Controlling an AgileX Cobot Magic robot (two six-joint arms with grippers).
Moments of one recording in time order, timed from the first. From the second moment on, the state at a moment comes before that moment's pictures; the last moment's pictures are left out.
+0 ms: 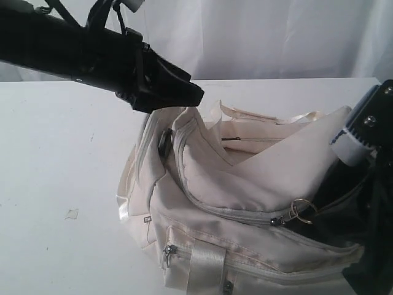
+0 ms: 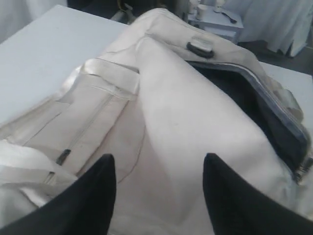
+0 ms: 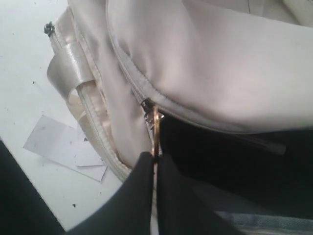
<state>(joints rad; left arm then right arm) -0.31 1.55 -1.21 -1.23 0.85 1.44 0.44 0.87 -0.75 0.33 0.97 -0.50</state>
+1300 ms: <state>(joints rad) -0.66 1.53 -1.13 -0.80 0.75 1.48 0.44 0.87 -0.75 0.34 0.92 -0.51</state>
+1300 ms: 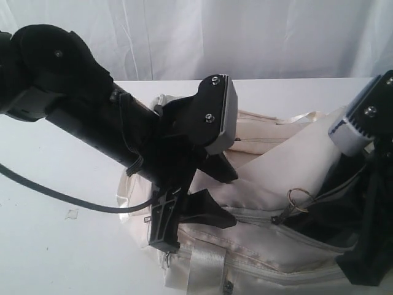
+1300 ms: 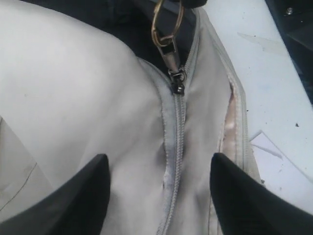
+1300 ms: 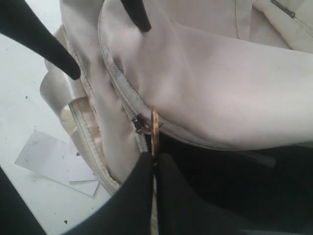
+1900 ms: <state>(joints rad) -0.66 1.58 -1.13 -0.85 0.77 1.49 0.44 0.87 -0.75 0.36 0.88 -0.51</state>
